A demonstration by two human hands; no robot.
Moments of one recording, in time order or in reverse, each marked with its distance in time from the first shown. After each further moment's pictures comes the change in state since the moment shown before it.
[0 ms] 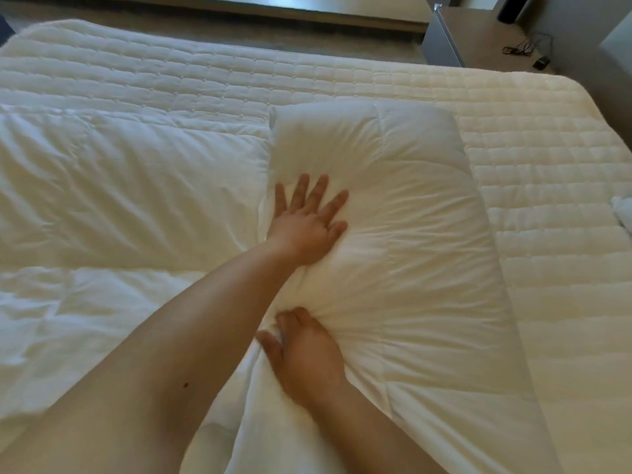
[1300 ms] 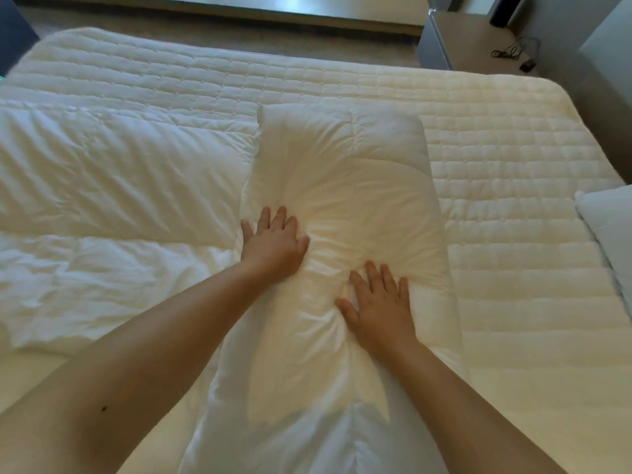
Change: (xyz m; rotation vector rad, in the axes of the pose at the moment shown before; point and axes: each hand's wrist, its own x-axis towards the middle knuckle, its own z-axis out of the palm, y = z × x) left_hand -0.078 0.061 -0.004 -0.085 -0.121 -0.291; right_hand -0.048 0.139 -0.094 -0.365 0.002 0.115
